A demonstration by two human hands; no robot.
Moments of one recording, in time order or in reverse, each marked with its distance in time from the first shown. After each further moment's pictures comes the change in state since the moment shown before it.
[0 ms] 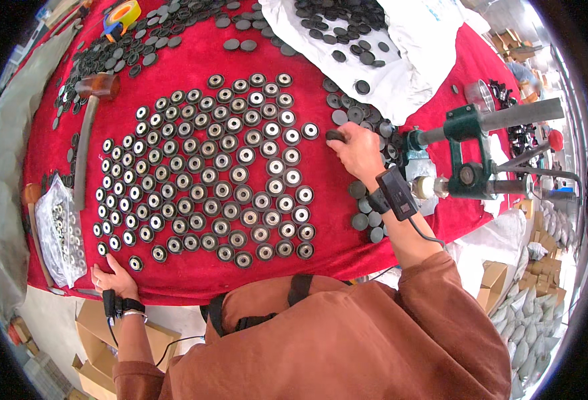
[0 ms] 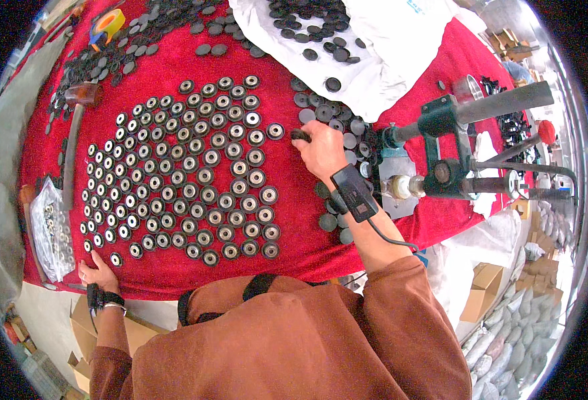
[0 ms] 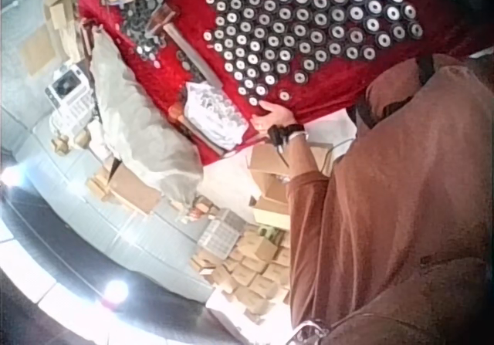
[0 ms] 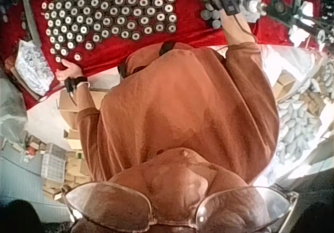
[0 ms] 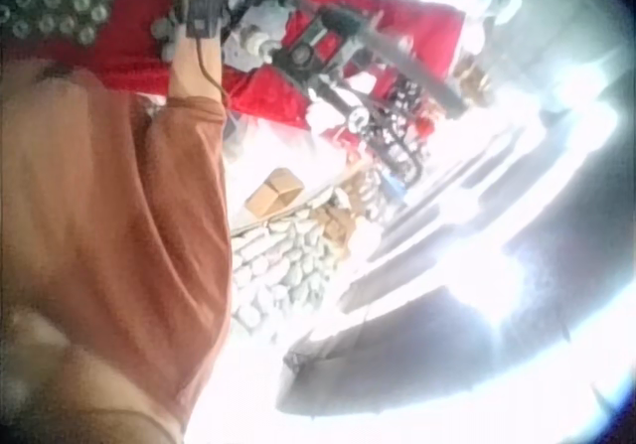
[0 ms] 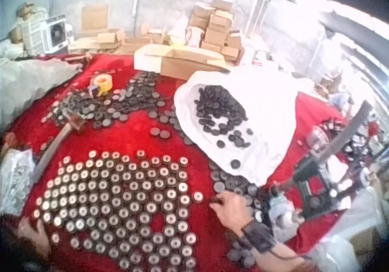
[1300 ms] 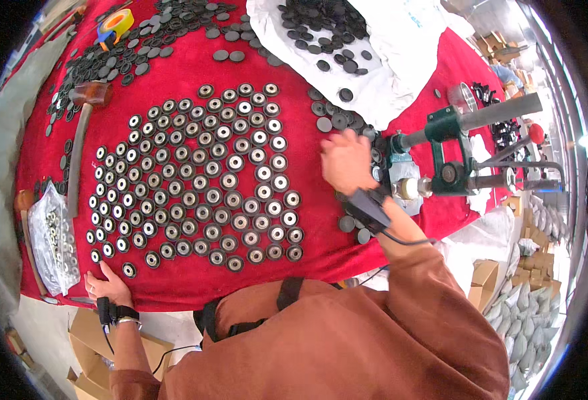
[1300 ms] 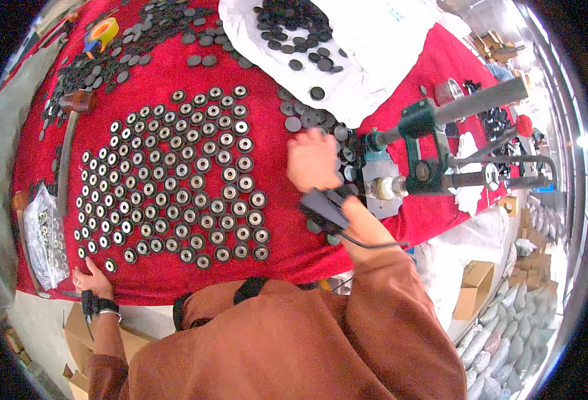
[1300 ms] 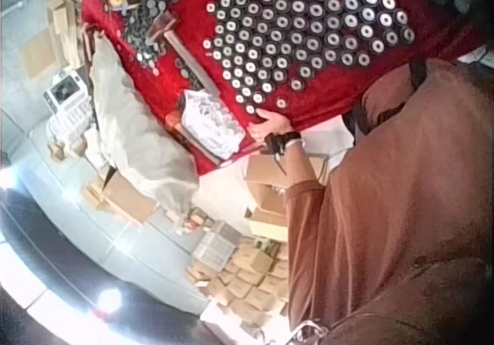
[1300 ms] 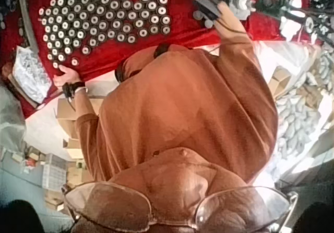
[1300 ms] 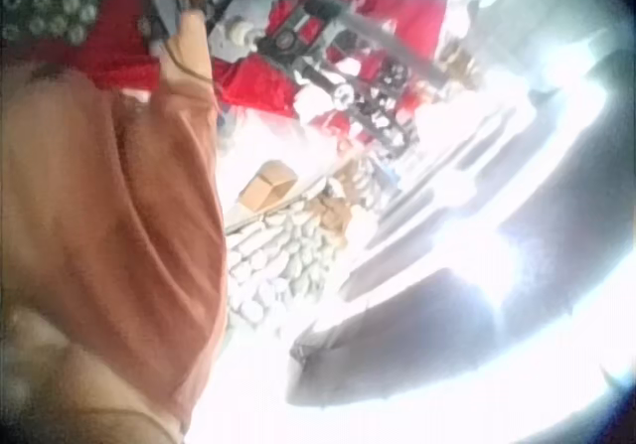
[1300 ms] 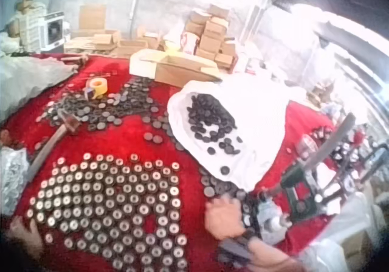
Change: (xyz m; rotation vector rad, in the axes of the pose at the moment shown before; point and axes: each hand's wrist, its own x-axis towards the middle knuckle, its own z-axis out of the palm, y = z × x) left_hand -0.001 0.002 -0.005 0.022 -0.007 0.000; right_hand -0.017 -0.013 -0.006 -0.892 -0.030 -0.289
